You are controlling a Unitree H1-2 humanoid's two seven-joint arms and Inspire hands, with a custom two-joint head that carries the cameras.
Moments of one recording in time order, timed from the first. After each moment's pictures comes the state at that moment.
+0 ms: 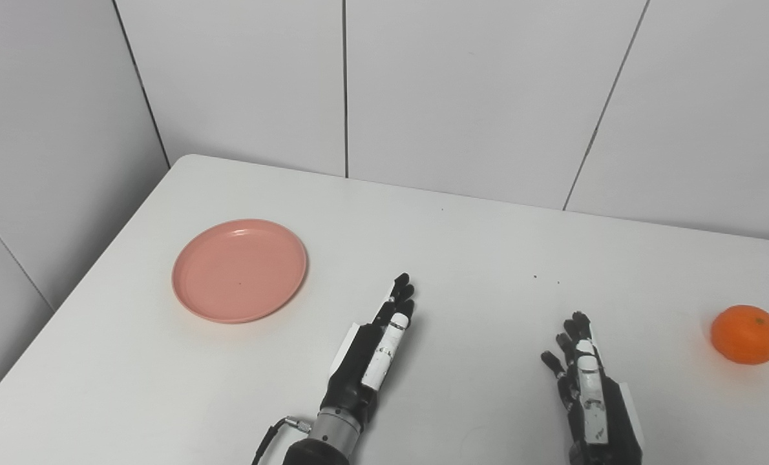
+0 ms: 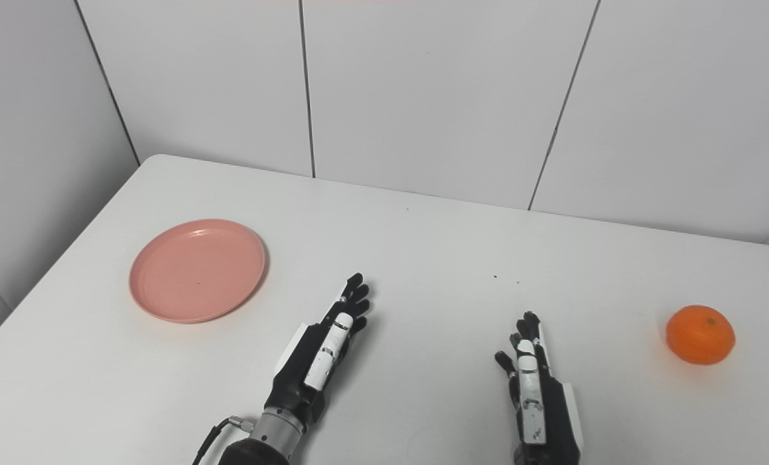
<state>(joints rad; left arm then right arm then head) 0.03 -0.10 -0.20 -0.19 0.06 0.14 -0.04 0.10 0.07 0.11 -0.26 0.06 0.14 -0.01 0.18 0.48</state>
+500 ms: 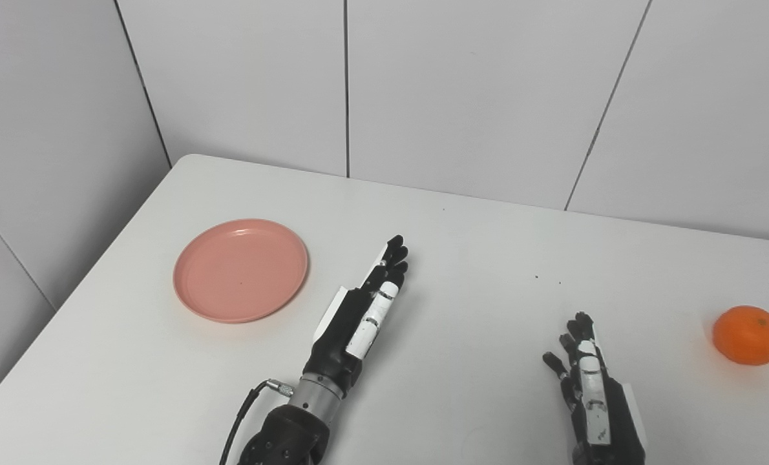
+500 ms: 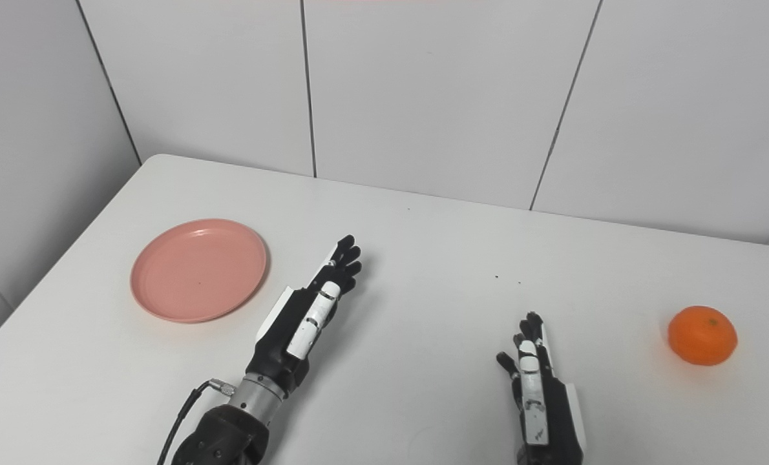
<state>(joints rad) -0.04 -0.02 -0.15 -0.27 0.04 0.14 -0.08 0.10 0.06 0.10 -0.26 0.04 0.14 -0.01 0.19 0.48</state>
